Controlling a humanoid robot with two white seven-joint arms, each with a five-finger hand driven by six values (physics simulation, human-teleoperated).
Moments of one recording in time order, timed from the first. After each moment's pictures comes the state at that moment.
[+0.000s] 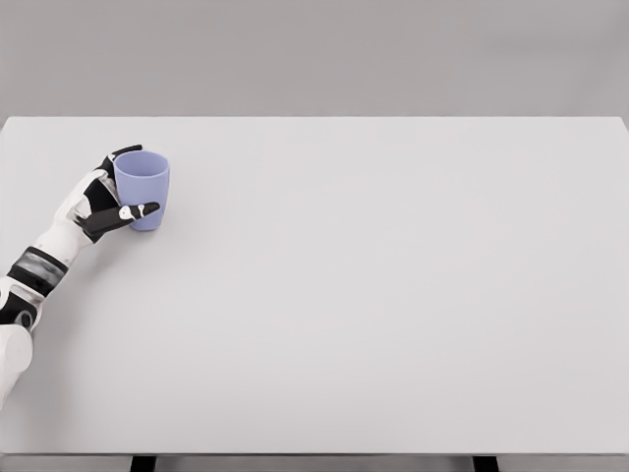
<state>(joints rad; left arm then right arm) -0.39 0.44 -0.23 -0.87 0.71 -0.34 -0.61 0.01 0.00 -0.10 0.03 -0.05 -0.07 0.10</state>
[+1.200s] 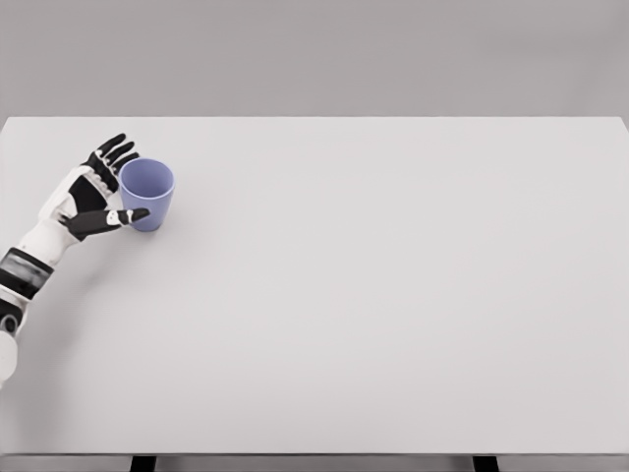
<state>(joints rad) -0.34 0.48 -0.19 -0.98 0.72 -0.35 -0.61 0.01 0.00 -0.10 0.03 -0.05 -0.07 0.10</state>
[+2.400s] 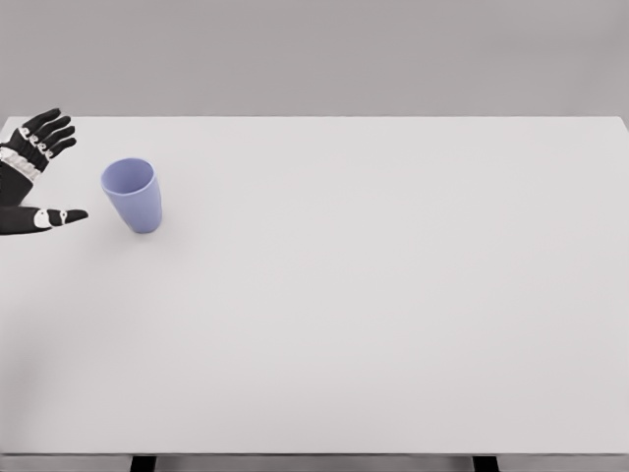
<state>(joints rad) -0.15 0.69 -0.05 -1.34 0.69 -0.43 -0.61 0.01 0.00 -0.10 0.03 -0.05 -0.07 0.10</state>
